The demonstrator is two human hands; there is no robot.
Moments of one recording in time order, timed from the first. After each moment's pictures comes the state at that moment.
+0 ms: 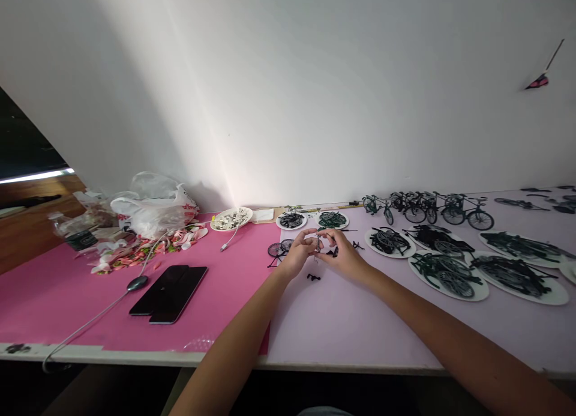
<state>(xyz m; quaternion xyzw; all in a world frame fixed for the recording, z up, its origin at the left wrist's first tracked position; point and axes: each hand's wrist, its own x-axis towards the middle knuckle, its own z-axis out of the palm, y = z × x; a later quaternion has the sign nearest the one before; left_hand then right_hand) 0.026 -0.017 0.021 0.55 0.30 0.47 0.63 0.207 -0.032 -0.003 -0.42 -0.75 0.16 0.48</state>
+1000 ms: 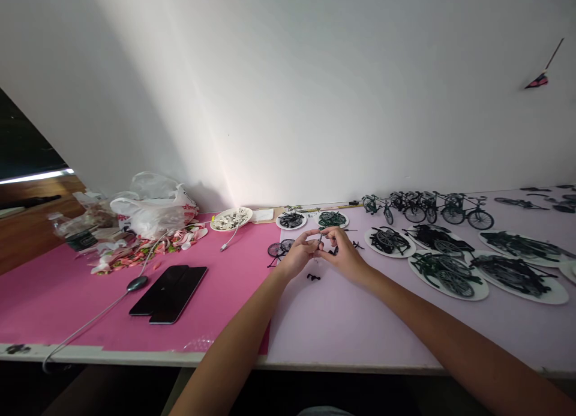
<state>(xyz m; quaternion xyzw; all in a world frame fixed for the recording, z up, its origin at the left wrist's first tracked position) 0.025 -0.019 0.025 0.51 0.24 0.44 0.70 0.204 -0.030 -0.005 -0.38 -0.75 0.09 0.53</state>
